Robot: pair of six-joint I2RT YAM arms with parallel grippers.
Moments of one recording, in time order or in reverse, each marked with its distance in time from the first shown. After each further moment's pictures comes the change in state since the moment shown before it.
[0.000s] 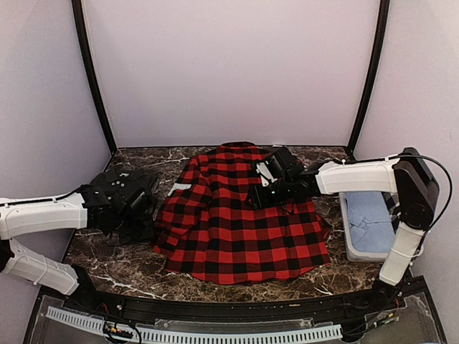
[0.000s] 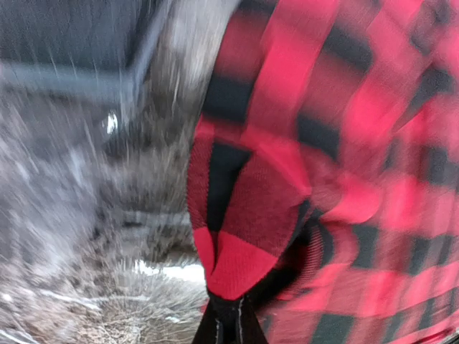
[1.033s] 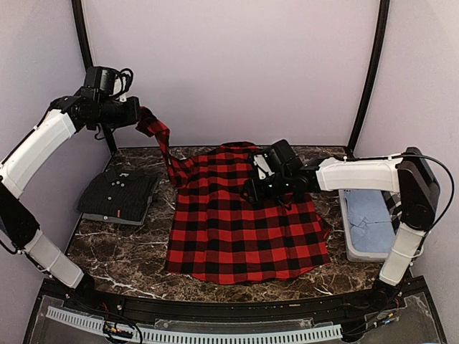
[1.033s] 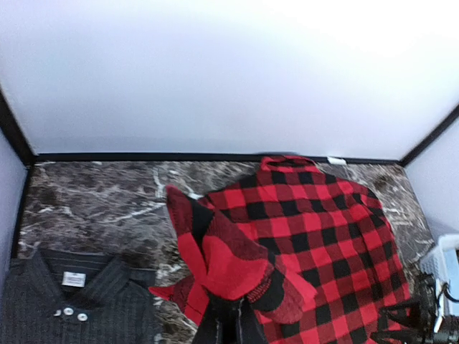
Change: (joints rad) left arm 0.457 0.282 0.974 0.008 0.115 0.694; right arm 0.010 -0.006 0.049 0.013 -0.006 0.010
